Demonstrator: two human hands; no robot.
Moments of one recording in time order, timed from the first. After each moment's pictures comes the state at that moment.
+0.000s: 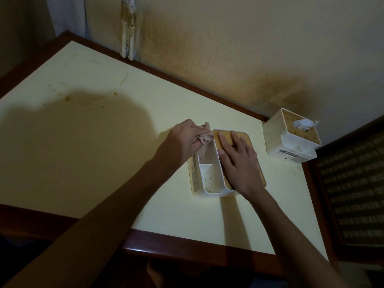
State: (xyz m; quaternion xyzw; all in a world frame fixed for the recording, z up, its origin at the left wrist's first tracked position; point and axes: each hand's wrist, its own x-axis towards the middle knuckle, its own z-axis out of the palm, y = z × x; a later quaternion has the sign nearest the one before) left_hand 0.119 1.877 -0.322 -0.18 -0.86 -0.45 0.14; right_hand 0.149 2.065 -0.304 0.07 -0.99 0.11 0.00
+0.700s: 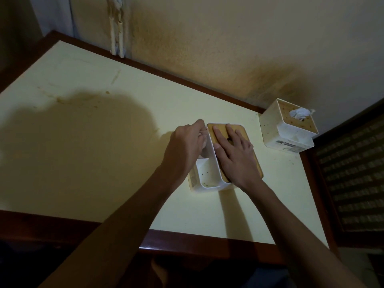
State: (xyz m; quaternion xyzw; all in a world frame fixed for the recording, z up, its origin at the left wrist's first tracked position) left_hand 0.135 1.902 -0.312 -0.08 -0.87 -0.45 0.17; right_hand 0.151 2.061 -0.300 0.06 -0.99 0.12 -0.01
